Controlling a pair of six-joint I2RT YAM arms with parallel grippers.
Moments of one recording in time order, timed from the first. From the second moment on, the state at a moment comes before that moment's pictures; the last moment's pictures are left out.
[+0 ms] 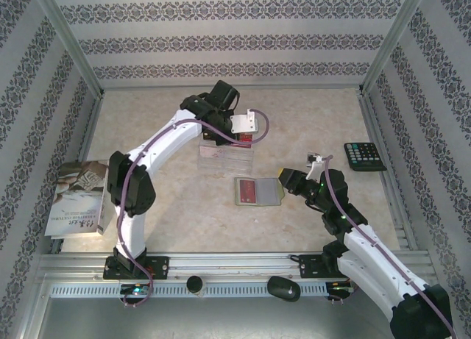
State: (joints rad) left arm -0.56 1.99 1.93 -0.99 0.19 0.90; right arm 0.35 0.69 0.30 0.07 -0.33 0.76
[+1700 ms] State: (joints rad) left arm -0.56 2.16 2.00 -0.97 0.13 1.09; right arm 0.30 0.74 0.29 0.05 -0.33 0.76
